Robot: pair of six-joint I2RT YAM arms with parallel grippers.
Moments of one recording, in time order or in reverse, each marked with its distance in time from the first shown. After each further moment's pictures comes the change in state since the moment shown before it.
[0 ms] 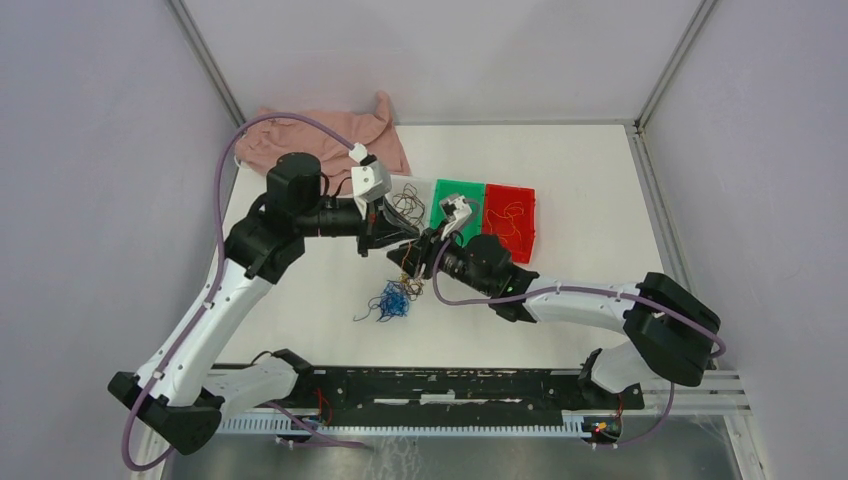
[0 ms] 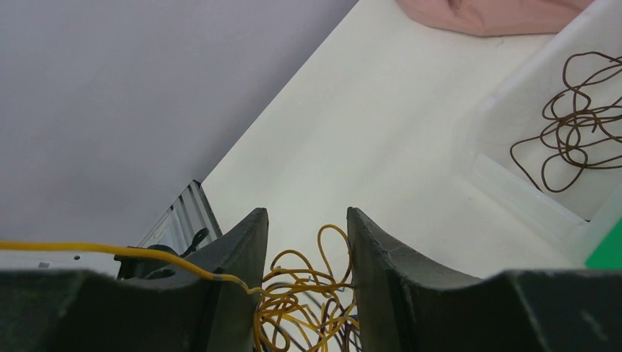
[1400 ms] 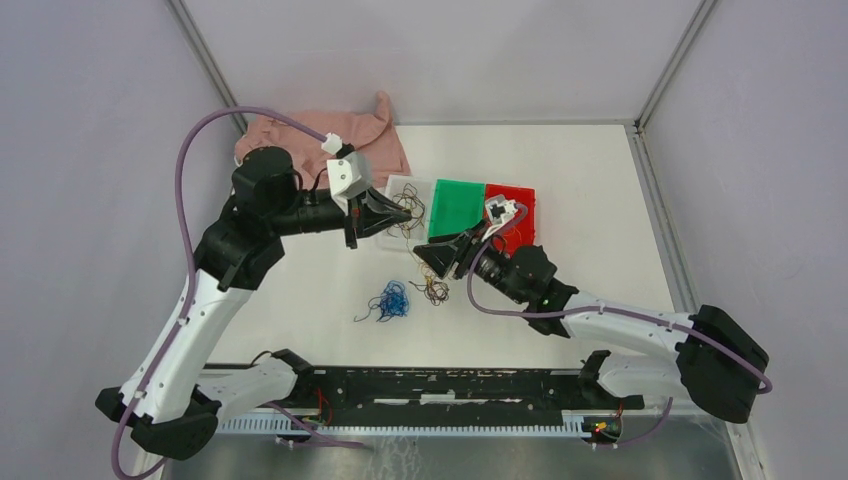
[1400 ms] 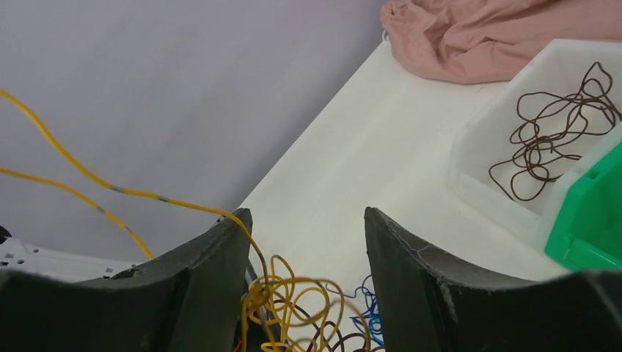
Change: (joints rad) left arm -0.008 -0.008 0.171 -0.039 -0.076 0.040; right arm -0.050 -0.264 -0.209 0.098 0.029 0.059
